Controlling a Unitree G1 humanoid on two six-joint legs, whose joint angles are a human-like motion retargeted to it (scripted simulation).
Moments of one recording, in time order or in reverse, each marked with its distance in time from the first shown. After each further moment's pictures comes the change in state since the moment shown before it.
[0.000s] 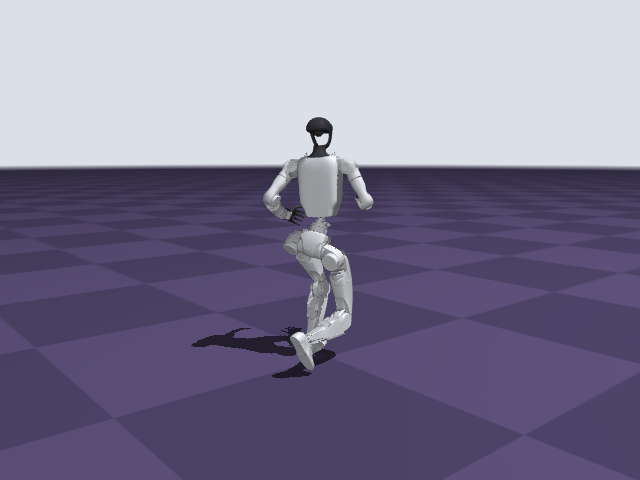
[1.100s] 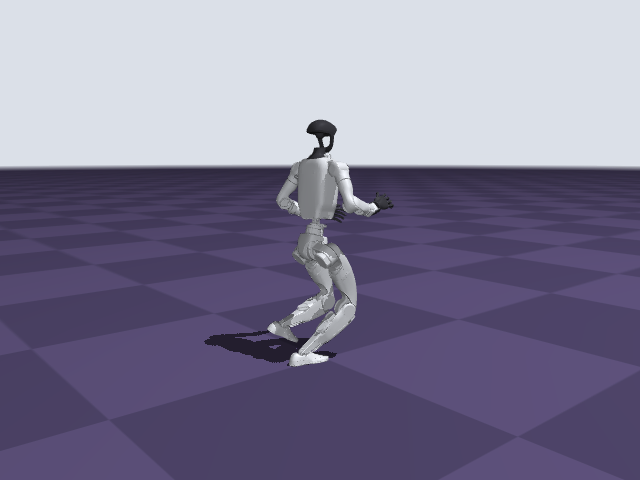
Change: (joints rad) left arm -0.282 -0.024 -0.180 0.021 0.150 0.025 0.040; right arm -0.009 -0.067 -0.061 0.123 -0.024 0.033 -0.048; waist 0.133 0.305 0.024; left_leg 0.099 0.557 -0.127 0.688 -0.046 0.000; right_leg -0.330 0.497 -0.095 -0.319 -0.412 -0.292
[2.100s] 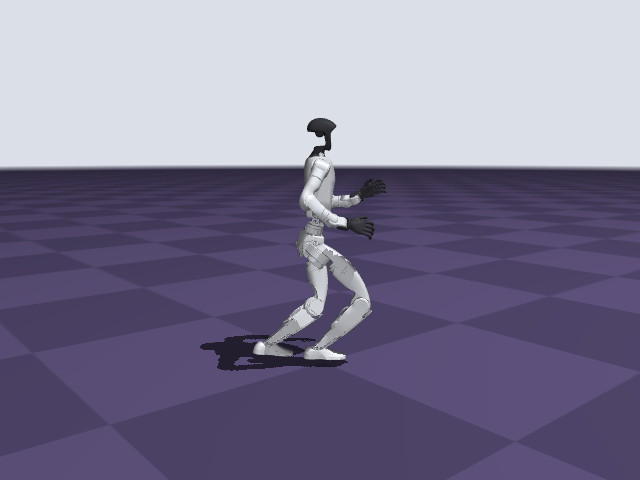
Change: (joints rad) left arm -0.370 -0.075 -0.003 -0.061 0.005 -0.008 0.127; right arm 0.426 0.003 0.005 0.054 0.145 -0.047 0.186; waist -0.350 -0.080 -0.026; left_leg 0.422 -0.462 0.049 -0.755 0.006 -0.064; right_leg -0.261 -0.362 0.074 0.188 0.108 0.166
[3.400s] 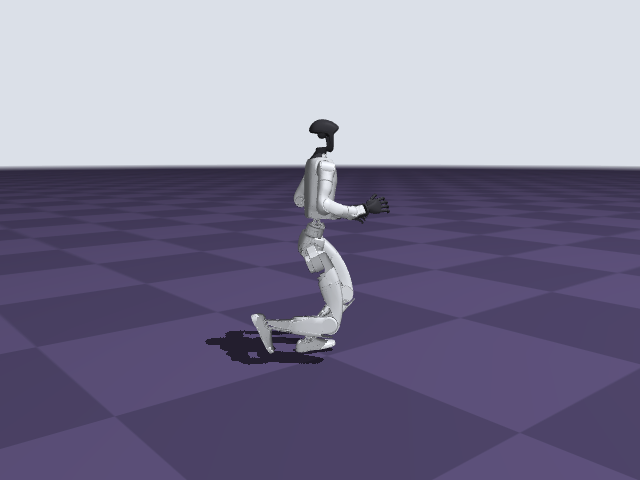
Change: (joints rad) left arm 0.450 0.080 0.089 0.047 0.048 0.042 -0.061; right arm -0.310 0.084 0.036 -0.159 -0.074 0.015 -0.035; waist 0.142 -0.159 0.035; left_leg -0.508 -0.088 0.047 0.189 -0.022 0.064; right_leg 0.486 -0.161 -0.001 0.332 0.261 0.079
